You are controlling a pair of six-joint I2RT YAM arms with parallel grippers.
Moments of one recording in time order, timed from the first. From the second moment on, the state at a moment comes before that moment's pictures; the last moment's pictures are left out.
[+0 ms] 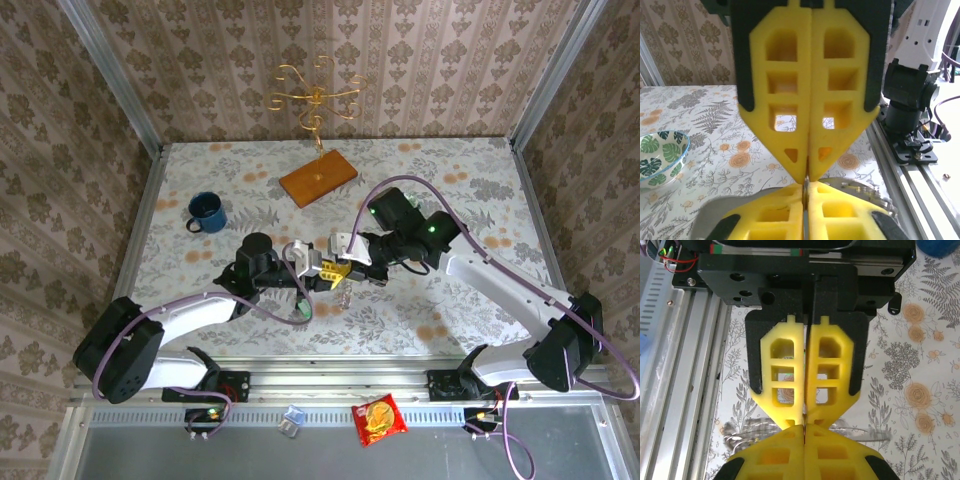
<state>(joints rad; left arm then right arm) -0.73 1.29 0.50 0.61 0.88 0.19 0.68 1.36 1.24 -0.86 -0.50 -0.77</state>
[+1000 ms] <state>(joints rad) -0.73 1.33 0.44 0.95 0.91 0.05 0.57 1.13 0.87 -0.34 -0.72 -0.43</state>
